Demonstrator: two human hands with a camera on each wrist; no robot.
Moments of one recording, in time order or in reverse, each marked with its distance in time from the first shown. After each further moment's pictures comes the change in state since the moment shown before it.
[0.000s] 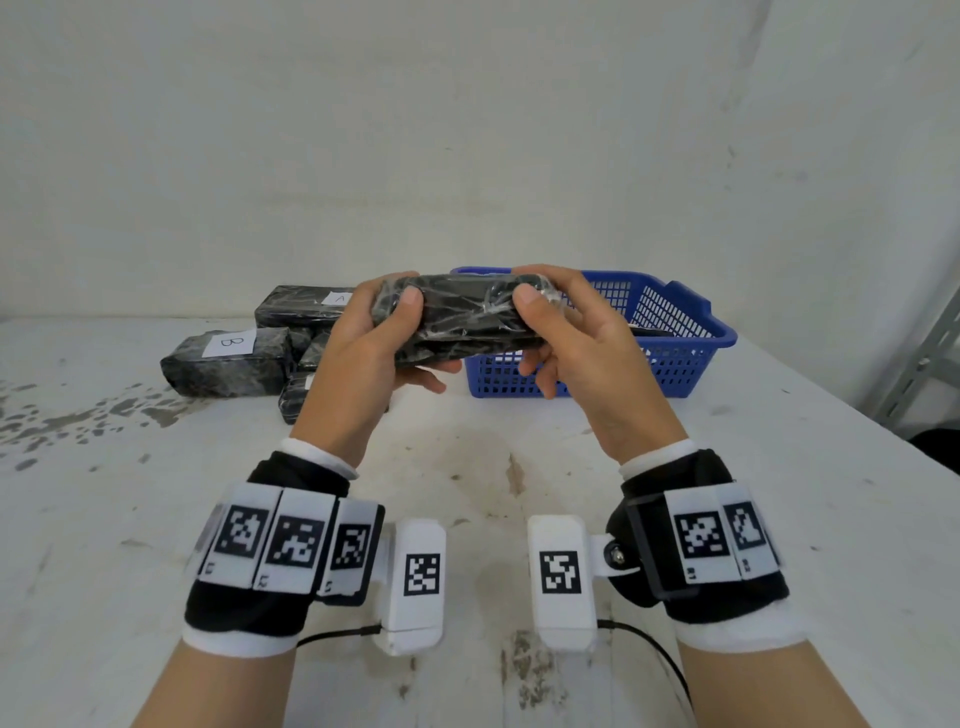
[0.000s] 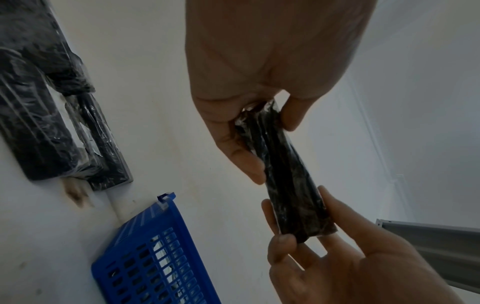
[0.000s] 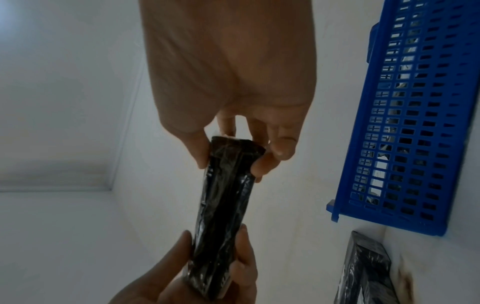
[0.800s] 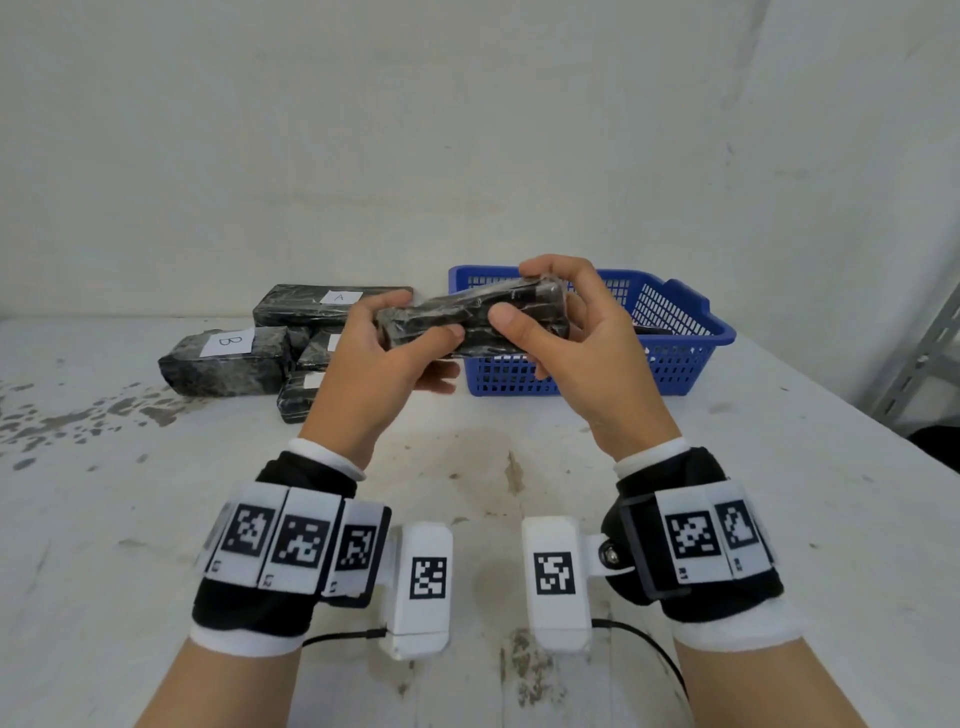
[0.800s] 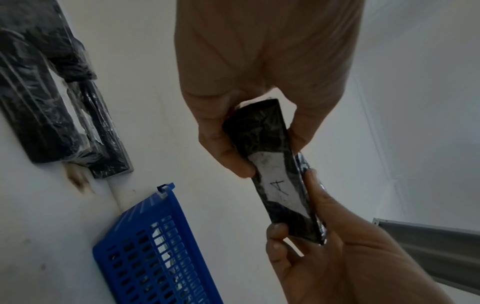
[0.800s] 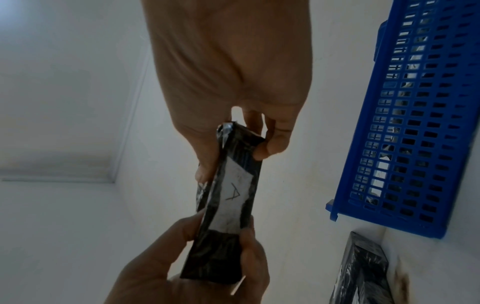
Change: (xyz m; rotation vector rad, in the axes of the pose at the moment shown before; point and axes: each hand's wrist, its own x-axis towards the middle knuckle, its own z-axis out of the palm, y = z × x) left_hand 0.002 -0.006 0.004 0.015 0.043 -0.093; right_hand -0.002 0.000 0.002 0.022 -0.015 -0.117
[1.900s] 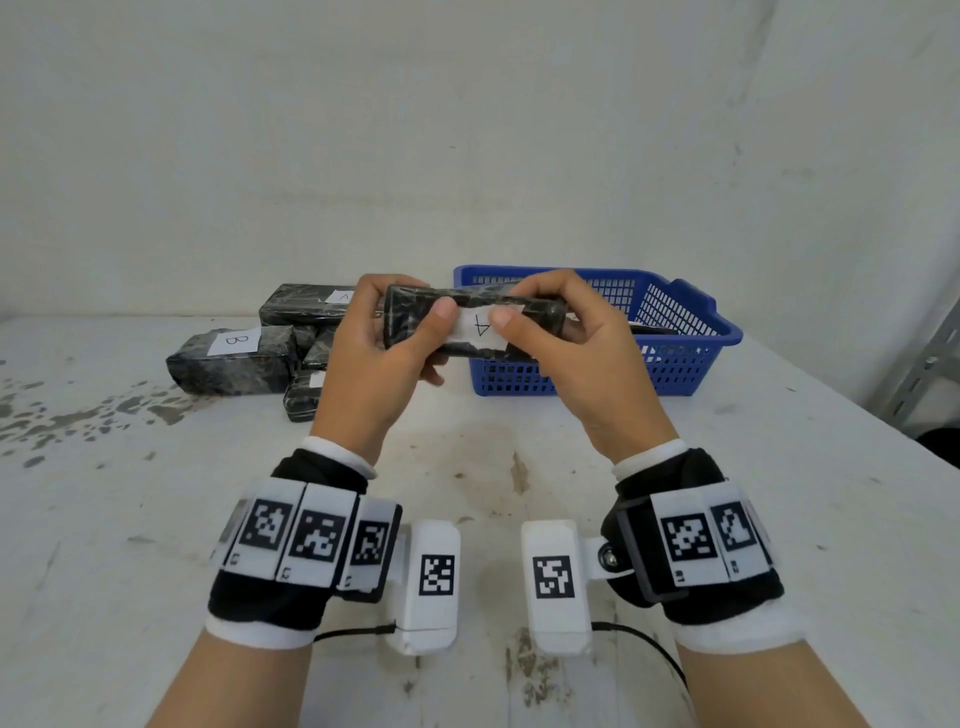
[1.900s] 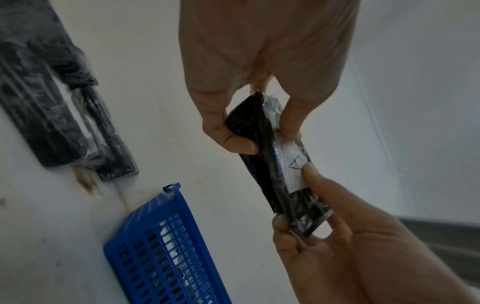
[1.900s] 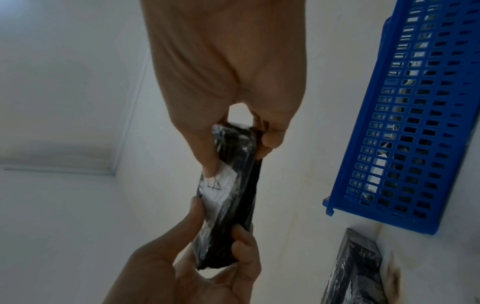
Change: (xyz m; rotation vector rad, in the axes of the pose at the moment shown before) left_hand -0.003 0.000 0.002 0.078 0.025 0.190; right_hand 0.001 0.005 0.005 -0.052 0.031 -0.001
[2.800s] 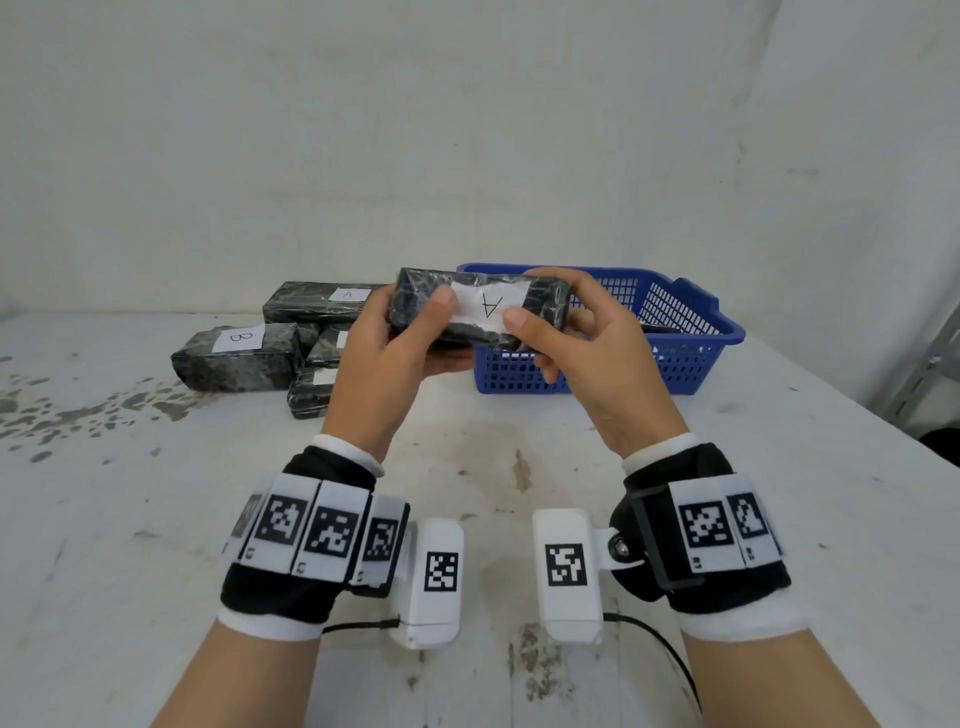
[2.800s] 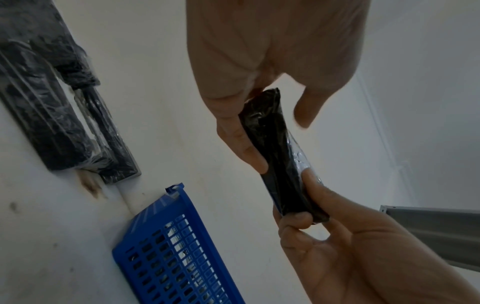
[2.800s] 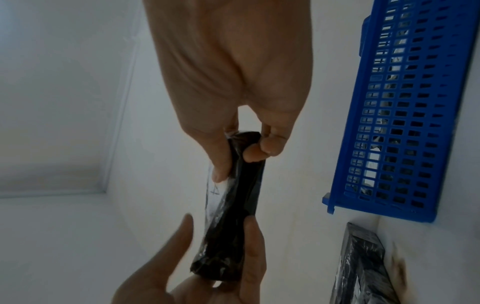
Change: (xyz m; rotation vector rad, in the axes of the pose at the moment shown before) left_hand 0.003 -0.003 0.002 -0.119 0.013 -0.085; right_hand 0.002 0.001 -0.006 0.035 0.040 0.120
